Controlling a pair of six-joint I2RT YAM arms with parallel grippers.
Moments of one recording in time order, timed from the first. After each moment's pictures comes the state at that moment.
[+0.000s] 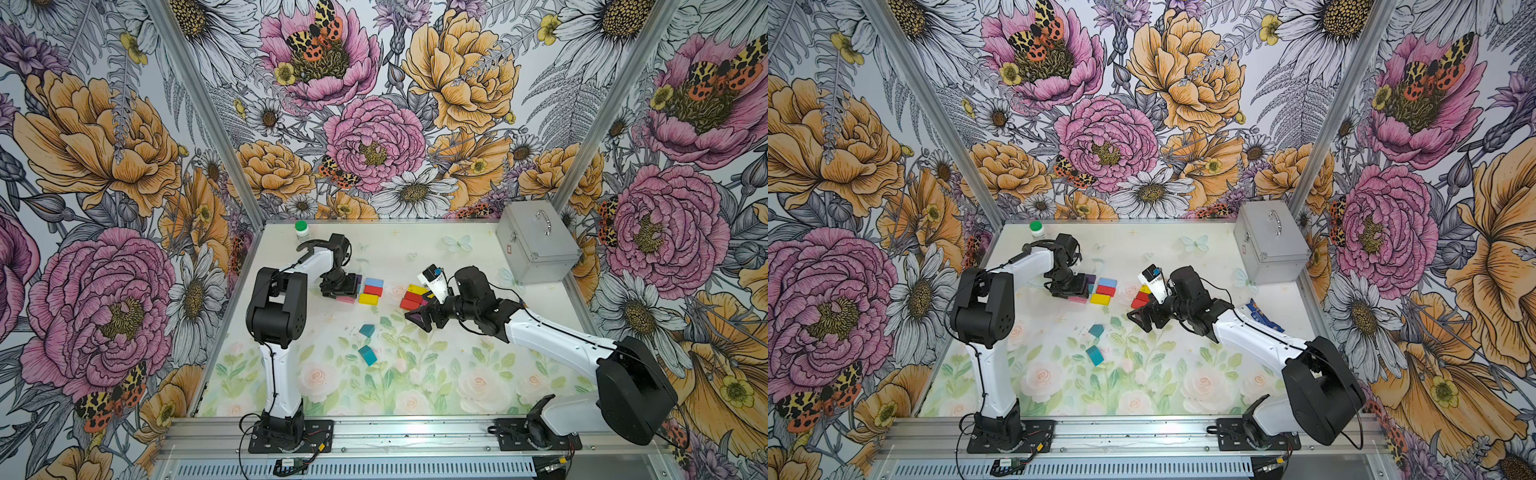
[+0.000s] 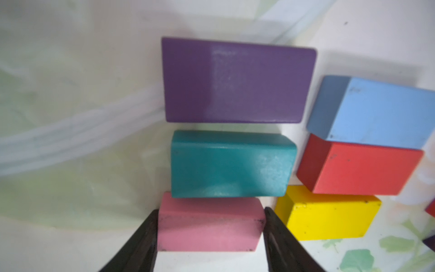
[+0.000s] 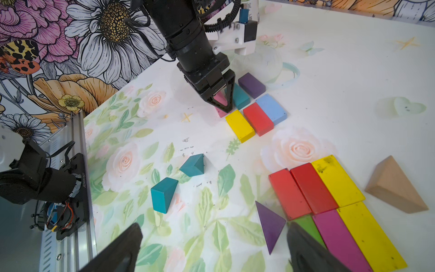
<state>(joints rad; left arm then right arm) -0.22 2.05 1.49 -0.93 0.08 -0.14 0.60 1.40 0.82 -0.05 -0.48 0.07</state>
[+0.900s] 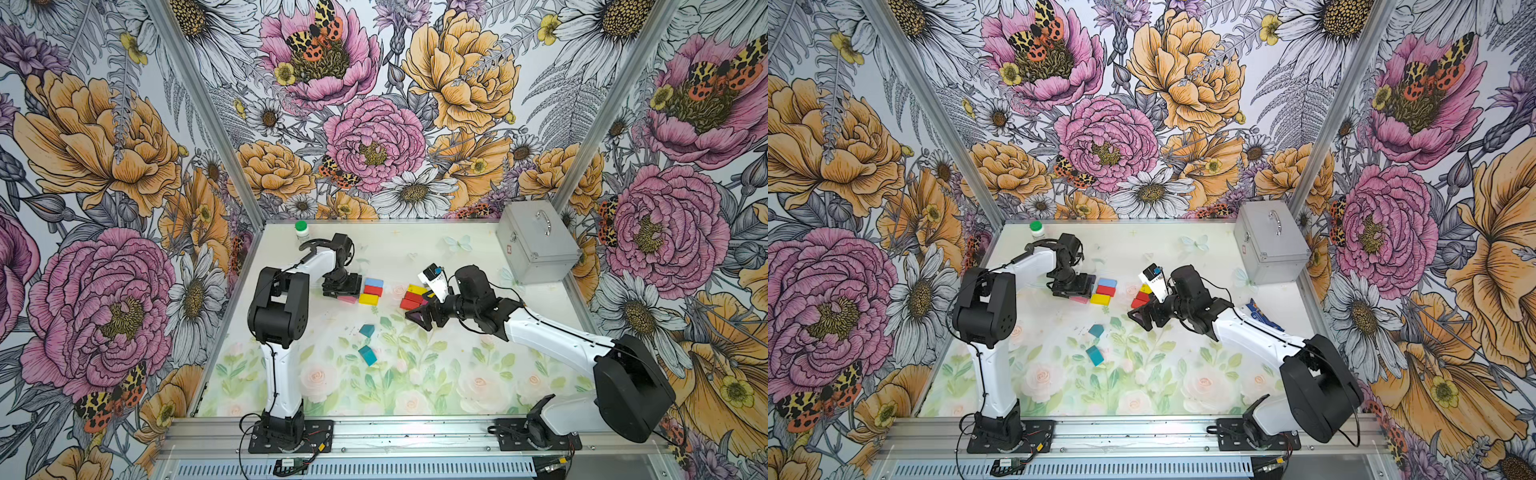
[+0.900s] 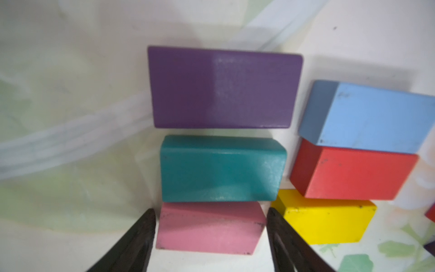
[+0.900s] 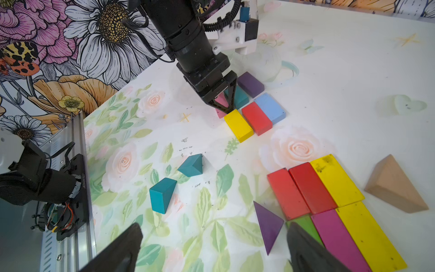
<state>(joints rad) -0.23 2.06 1.50 -0.93 0.07 -0.15 0.59 1.41 0.83 -0.05 -0.50 0.07</state>
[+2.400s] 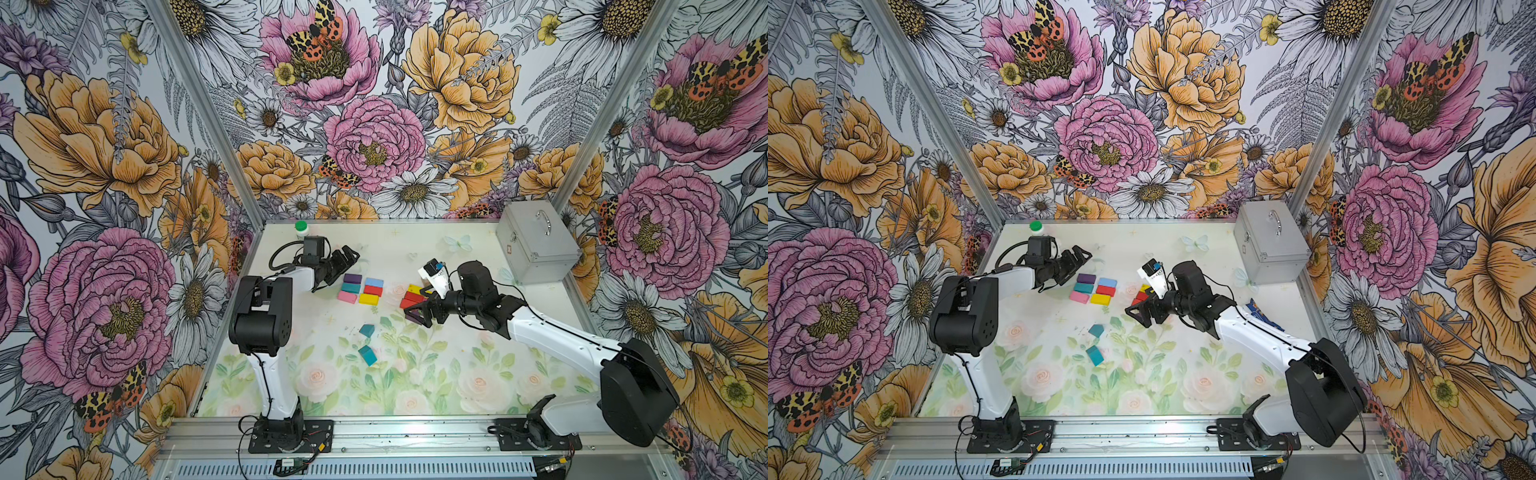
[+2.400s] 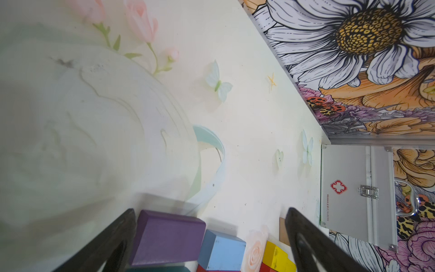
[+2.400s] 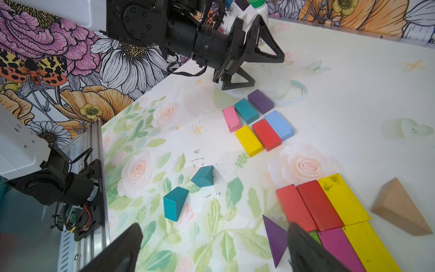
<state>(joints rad) -0.08 1.94 1.15 0.02 0.40 -0.75 0.59 1.38 0.86 -0.05 -0.55 0.07</state>
